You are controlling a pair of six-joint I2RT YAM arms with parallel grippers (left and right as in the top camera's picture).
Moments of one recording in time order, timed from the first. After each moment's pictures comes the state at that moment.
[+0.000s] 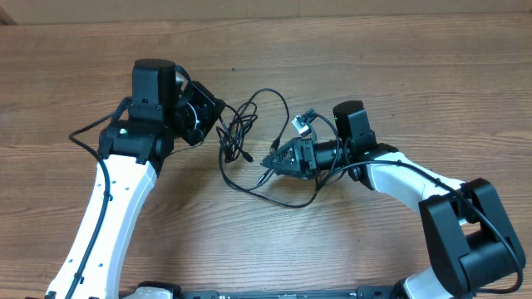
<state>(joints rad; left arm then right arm) -0.16 1.40 1.24 -0.63 0.37 -1.15 0.36 1.73 0.83 0.13 -1.19 0.68</state>
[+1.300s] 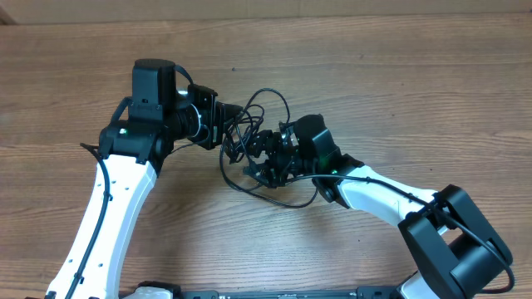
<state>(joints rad) -0.16 1.40 1.24 -0.63 0.62 -1.57 0.62 1.73 0.82 0.41 -0.68 1.63</state>
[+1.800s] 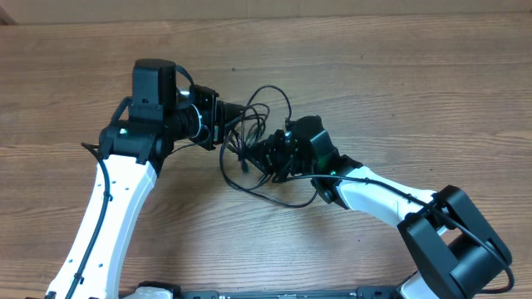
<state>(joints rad) -0.16 1.40 1.24 -0.63 0.65 -1.57 0.62 1.73 0.82 0.38 -0.55 1.62</state>
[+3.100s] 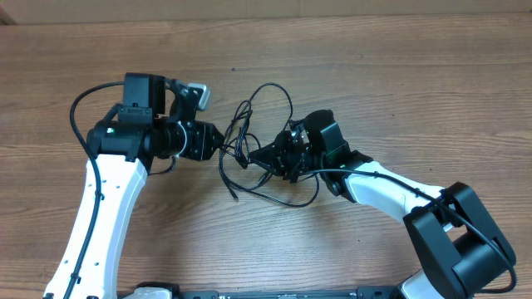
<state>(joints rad) -0.10 1.40 1.24 -0.96 0.45 0.08 0.54 1.73 0.82 0.30 -0.74 1.48</state>
